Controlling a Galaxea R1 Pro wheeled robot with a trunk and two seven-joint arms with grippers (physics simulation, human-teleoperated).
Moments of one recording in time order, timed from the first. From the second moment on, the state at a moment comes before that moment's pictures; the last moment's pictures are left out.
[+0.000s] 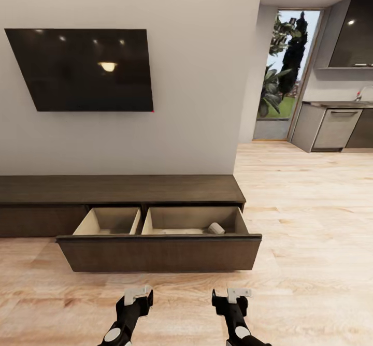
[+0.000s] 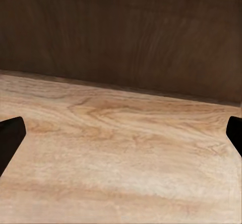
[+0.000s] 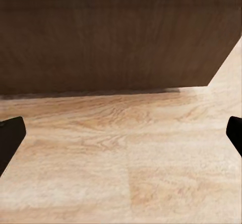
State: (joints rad) left arm -0.33 0.06 -0.62 -0.67 0.64 -0.20 0.30; right arm -0.51 0.13 0.57 -0.18 -0.46 -0.41 -0.29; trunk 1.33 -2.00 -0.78
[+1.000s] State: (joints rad) left arm -0.33 0.05 -0.62 -0.66 0.62 -0.22 0.30; right arm -0.51 0.13 0.56 -0.16 -0.41 -0.42 -0.26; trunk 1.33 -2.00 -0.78
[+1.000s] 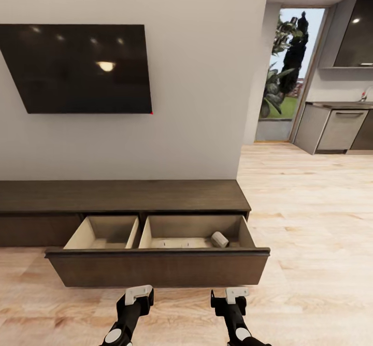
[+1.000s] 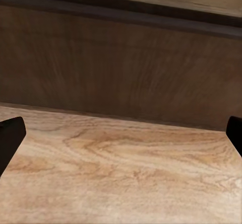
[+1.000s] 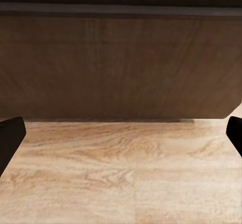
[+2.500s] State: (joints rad) left arm -0.33 0.05 -0.62 -0.66 0.62 -0.27 0.30; right arm -0.51 0.13 0.55 -0.16 -0.43 -0.50 -0.23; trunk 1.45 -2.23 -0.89
